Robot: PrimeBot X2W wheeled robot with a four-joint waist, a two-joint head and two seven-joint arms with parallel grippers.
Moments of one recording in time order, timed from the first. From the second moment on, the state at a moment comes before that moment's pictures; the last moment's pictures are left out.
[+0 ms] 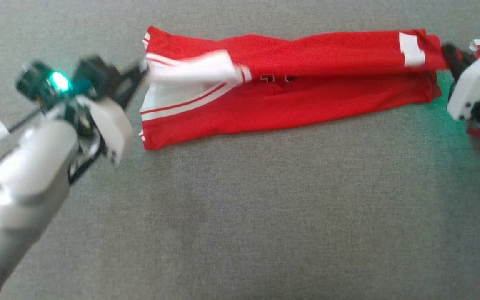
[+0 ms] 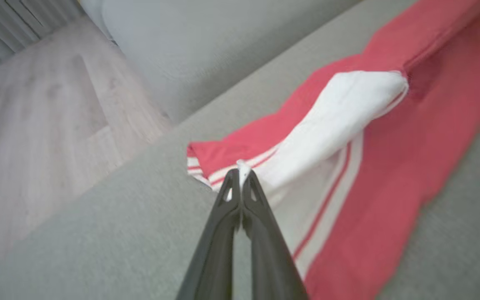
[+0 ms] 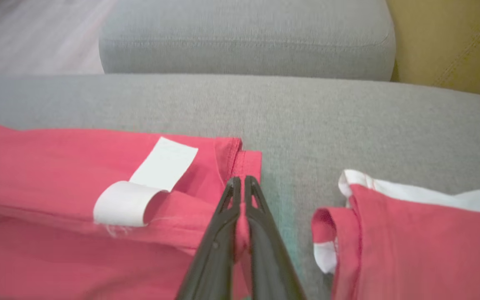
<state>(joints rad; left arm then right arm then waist) -0.95 0.50 -1.02 0.59 -0.61 -0.13 0.05 -0.90 -0.53 0.65 0.87 0.79 0.13 0.19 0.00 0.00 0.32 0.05</state>
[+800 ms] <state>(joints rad) -0.82 0.66 -1.07 0.24 -0.80 -0.10 0.36 -0.90 -0.58 0.87 0.82 0.90 0.13 0.26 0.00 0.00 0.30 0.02</state>
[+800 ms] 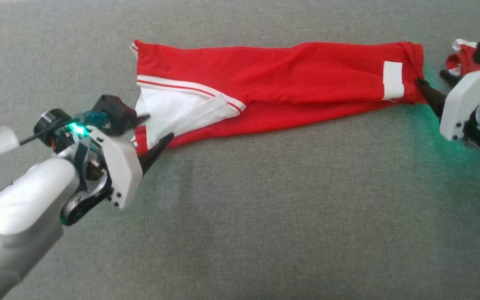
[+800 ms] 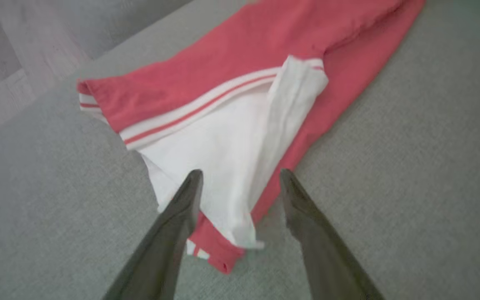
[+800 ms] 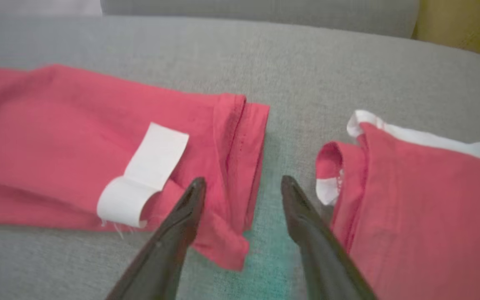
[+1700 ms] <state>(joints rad) -0.34 0.30 -0.50 0.23 -0.55 0.33 -0.26 -0.54 -0.18 0.15 0.66 0.50 0.13 -0.25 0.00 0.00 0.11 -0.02</state>
